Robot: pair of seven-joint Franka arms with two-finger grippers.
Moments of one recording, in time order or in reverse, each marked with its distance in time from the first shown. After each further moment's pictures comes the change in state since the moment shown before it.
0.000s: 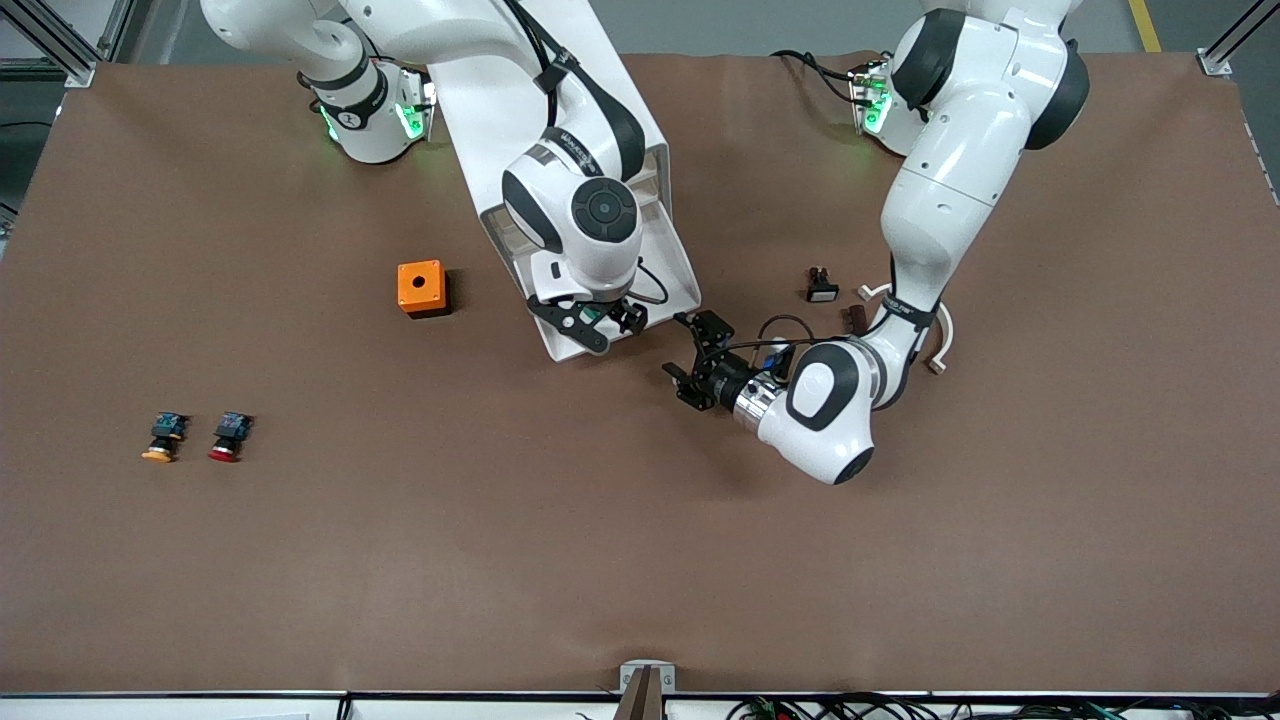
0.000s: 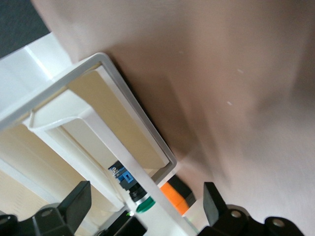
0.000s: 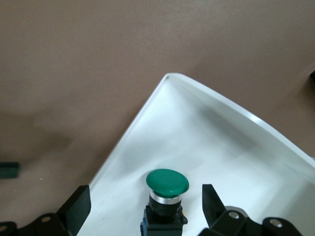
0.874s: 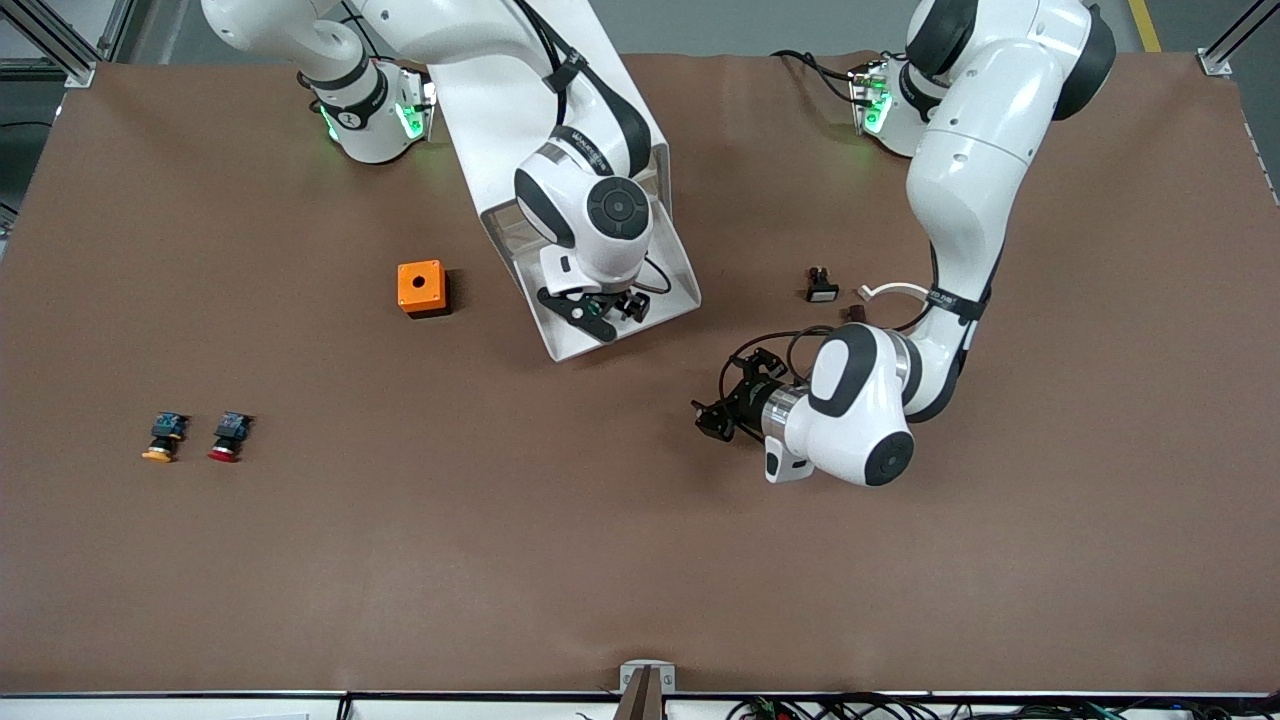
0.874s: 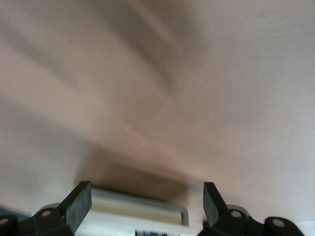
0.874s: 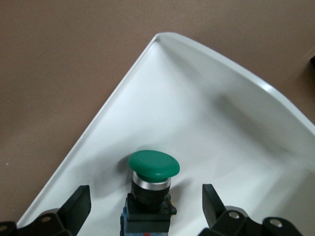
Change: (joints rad) left arm -0.020 -0.127 0.025 0.005 0.405 0.192 0.656; right arm 0.031 0.012 0.002 -0.035 0.012 0.000 -0.006
